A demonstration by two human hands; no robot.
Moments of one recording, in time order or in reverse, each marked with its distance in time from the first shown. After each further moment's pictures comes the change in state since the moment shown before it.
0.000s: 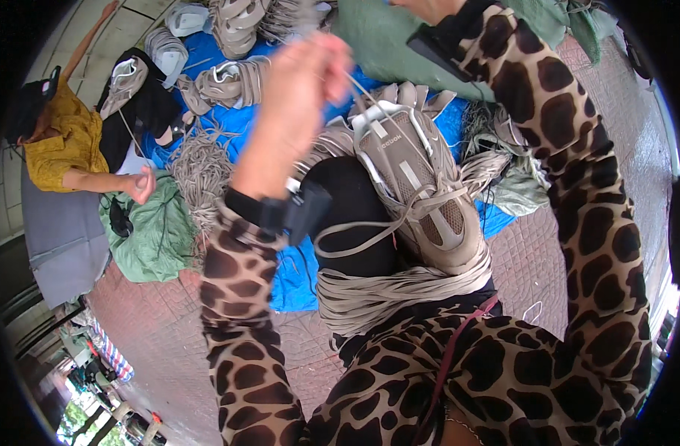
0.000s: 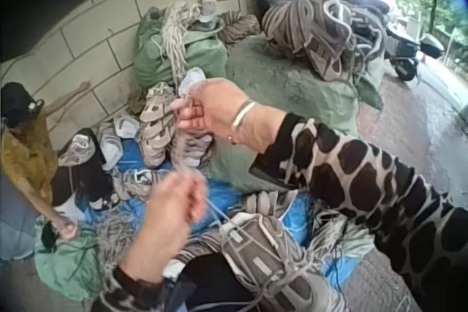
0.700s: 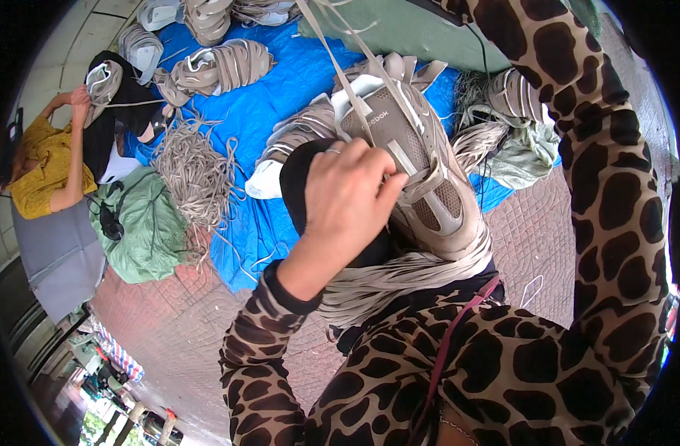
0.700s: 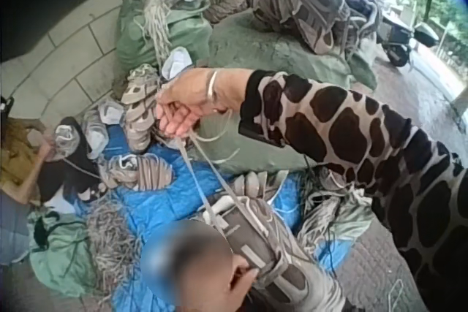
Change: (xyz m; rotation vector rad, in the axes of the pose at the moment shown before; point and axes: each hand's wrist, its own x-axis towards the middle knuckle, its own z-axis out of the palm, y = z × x) left_hand -0.111 -0.049 0.080 1.304 -0.042 0.189; right_hand 0.011 -0.004 -0.022 -0.572 -0.377 0.250
